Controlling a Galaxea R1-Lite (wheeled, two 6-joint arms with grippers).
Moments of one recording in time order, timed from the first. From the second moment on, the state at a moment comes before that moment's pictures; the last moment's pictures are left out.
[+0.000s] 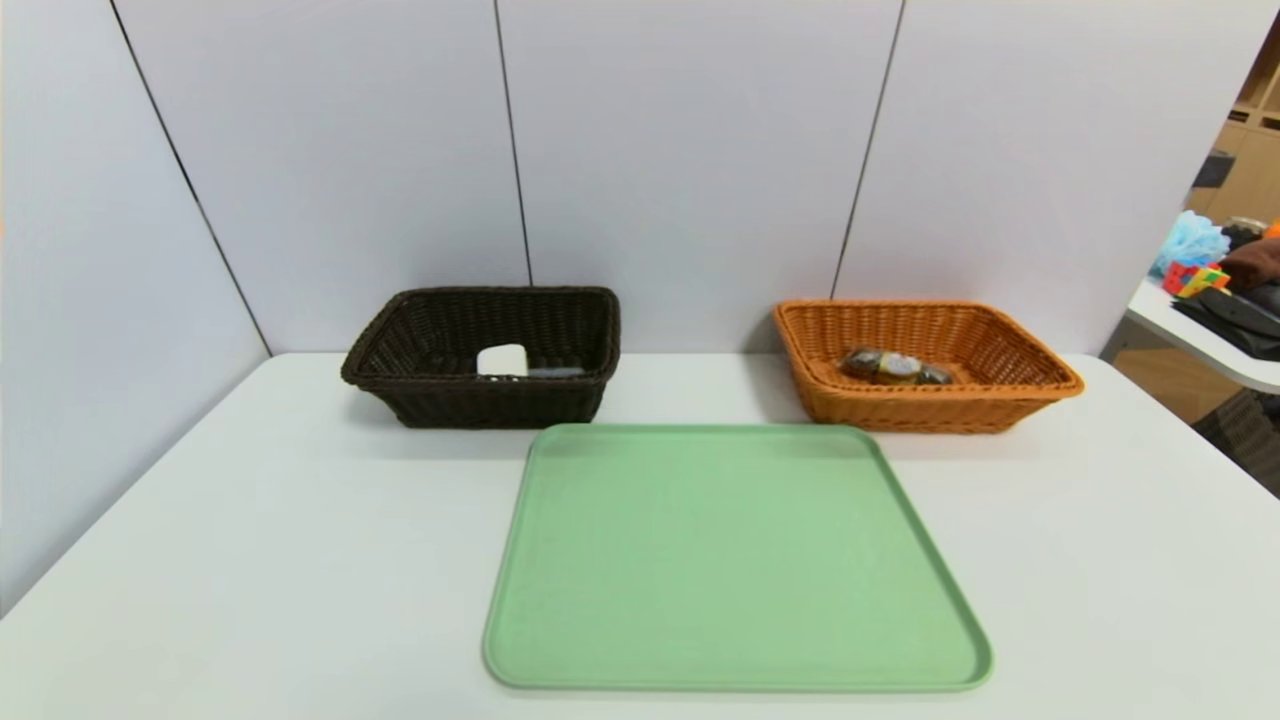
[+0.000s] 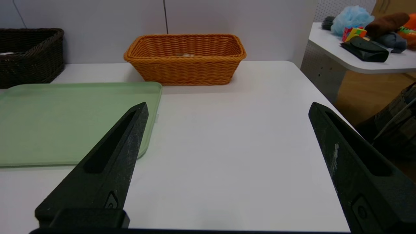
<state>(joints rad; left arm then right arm) 0.01 0.00 -0.16 0.10 0.08 0.11 0.00 0.00 -0.41 0.32 -0.07 -0.02</state>
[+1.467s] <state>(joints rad) 0.01 0.00 0.00 0.00 -0.05 0.10 0.00 0.00 -0.01 0.03 0.02 -0.06</state>
